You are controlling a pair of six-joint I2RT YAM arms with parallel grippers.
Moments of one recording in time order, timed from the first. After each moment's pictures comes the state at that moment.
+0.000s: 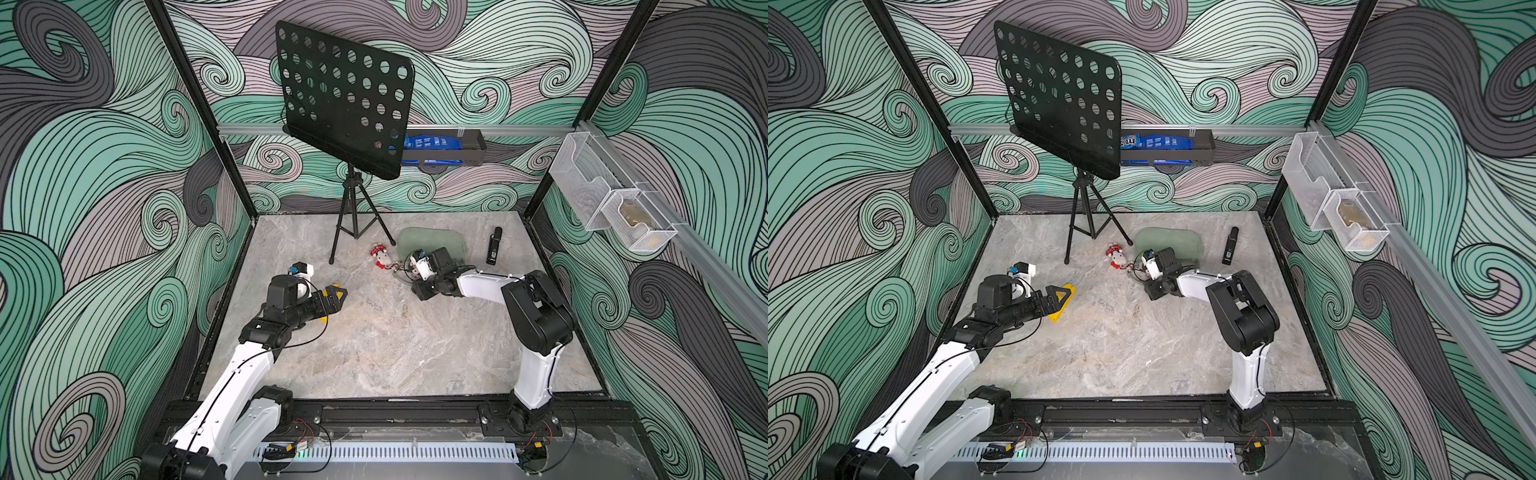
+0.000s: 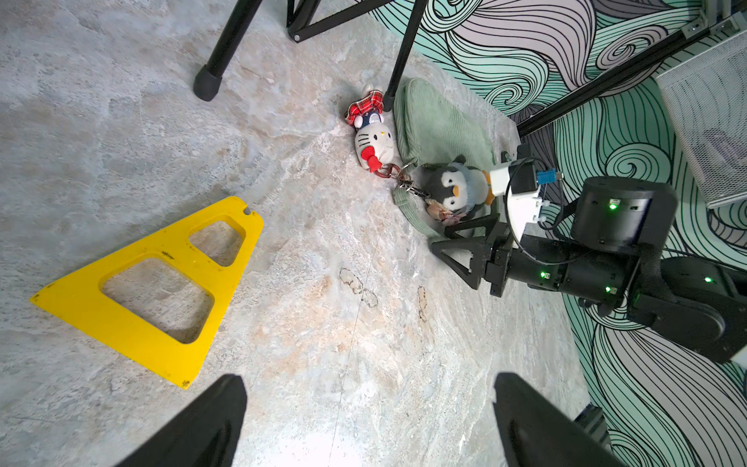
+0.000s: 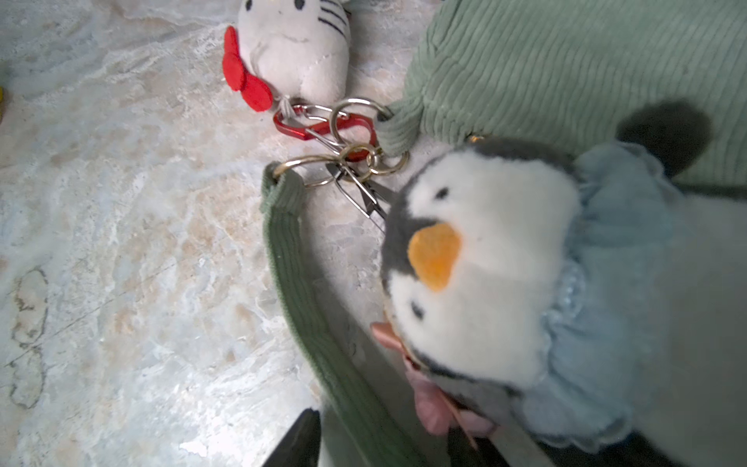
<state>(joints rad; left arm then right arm) -0.19 0.87 0.59 -0.34 0.38 -0.52 0.46 1.92 1.10 -0.11 -0.10 -0.04</state>
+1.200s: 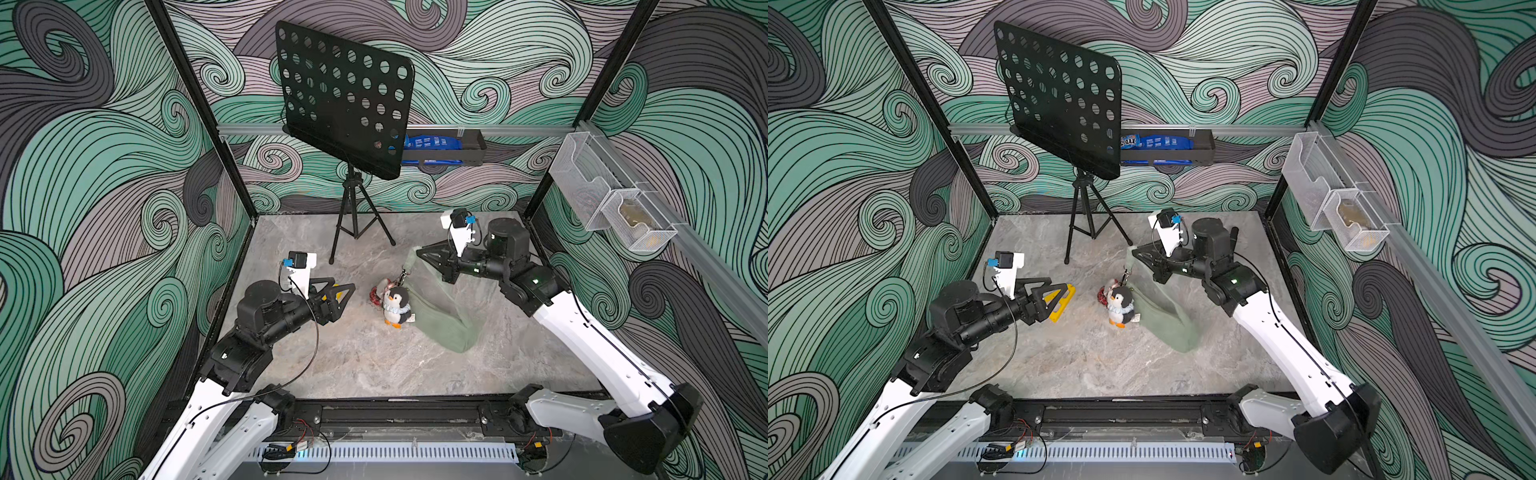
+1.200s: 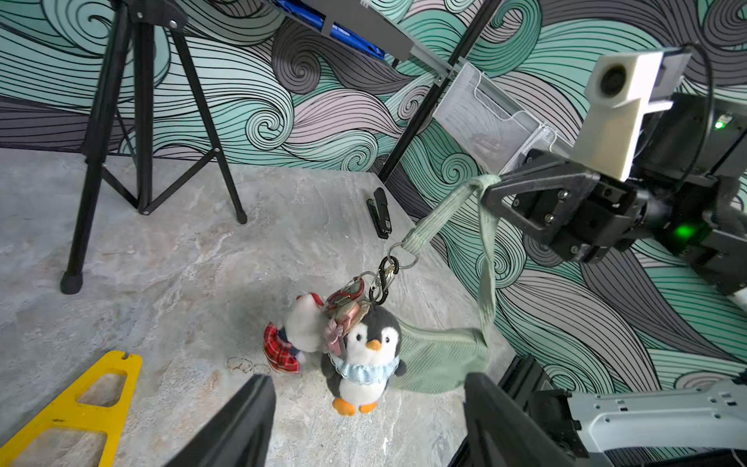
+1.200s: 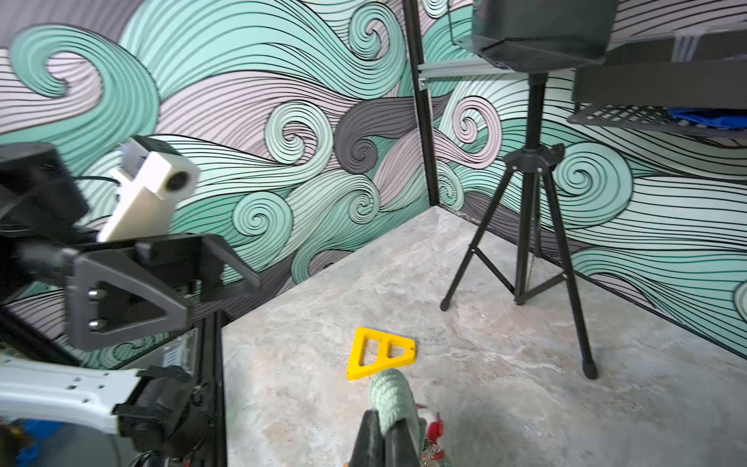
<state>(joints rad) -0.44 0.64 0.84 -0.44 0.35 -0.41 0.50 1.18 1.22 -0.28 -0.60 0.06</state>
